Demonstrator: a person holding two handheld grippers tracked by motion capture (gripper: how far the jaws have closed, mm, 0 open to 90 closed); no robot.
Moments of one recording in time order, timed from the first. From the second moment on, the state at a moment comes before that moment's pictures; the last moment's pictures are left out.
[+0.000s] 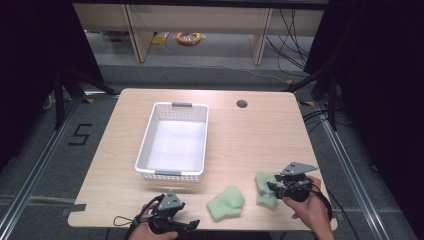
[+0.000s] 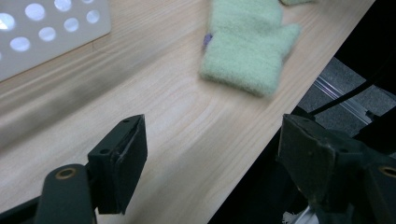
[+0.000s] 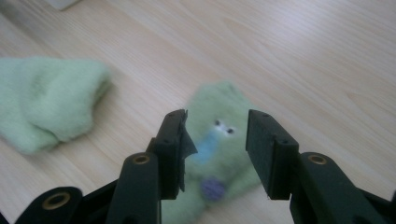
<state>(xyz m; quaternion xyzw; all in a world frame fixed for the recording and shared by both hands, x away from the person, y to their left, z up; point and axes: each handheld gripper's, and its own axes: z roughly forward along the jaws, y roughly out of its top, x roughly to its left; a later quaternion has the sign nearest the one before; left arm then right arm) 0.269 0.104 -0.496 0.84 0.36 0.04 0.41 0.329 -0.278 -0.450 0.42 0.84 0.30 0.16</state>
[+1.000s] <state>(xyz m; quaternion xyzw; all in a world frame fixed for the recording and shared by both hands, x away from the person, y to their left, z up) 0.275 0.091 -0.496 0.84 0.35 0.04 0.41 0.356 -0.279 -0.491 0.35 0.88 0.29 0.10</state>
